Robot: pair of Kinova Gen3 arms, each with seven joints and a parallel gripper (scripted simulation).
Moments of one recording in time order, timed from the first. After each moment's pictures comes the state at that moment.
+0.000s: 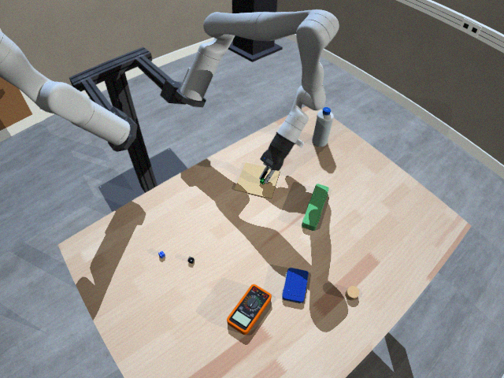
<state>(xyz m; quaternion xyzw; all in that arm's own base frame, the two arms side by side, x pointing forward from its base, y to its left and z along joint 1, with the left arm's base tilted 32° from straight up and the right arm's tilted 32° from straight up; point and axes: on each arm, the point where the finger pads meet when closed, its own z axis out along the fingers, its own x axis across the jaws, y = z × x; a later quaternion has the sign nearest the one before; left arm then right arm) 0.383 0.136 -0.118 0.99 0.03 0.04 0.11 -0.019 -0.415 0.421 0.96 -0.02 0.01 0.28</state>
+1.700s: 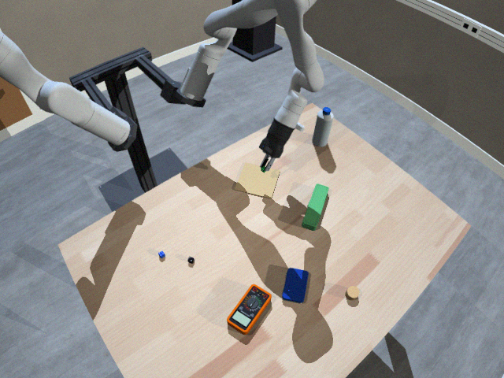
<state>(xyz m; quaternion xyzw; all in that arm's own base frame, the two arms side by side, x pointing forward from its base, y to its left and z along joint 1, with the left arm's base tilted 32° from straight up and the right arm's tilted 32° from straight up) 0.382 0.099 -0.061 1.00 0.03 0.04 0.04 -0.019 -0.415 0.421 0.96 -0.02 0.01 0.28</state>
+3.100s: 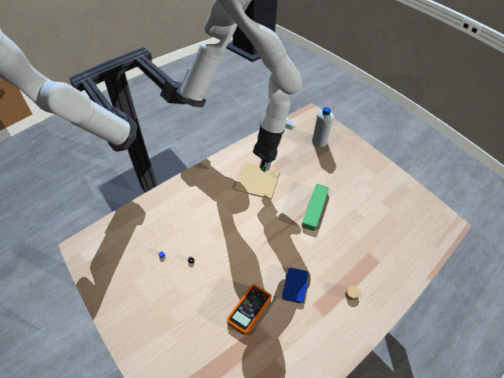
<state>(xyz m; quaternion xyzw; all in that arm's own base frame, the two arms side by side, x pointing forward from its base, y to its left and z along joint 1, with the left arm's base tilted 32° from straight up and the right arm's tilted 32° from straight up) 0.382 0.092 -0.062 0.99 0.04 0.03 -0.14 -0.019 -0.415 0.421 0.96 -0.02 0.01 0.28</state>
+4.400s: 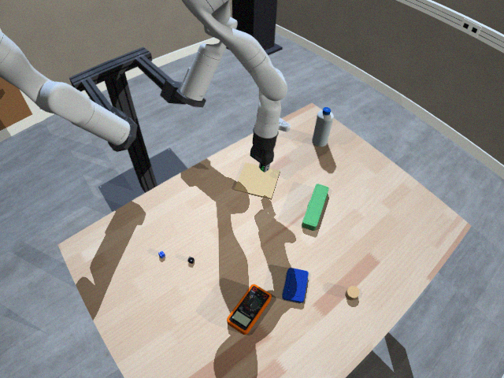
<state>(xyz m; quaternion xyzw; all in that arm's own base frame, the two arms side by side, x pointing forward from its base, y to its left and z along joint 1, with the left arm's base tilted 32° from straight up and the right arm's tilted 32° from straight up) 0.382 0.088 -0.063 0.97 0.04 0.03 -0.22 -0.019 -0.415 0.421 0.96 -0.02 0.01 0.28</state>
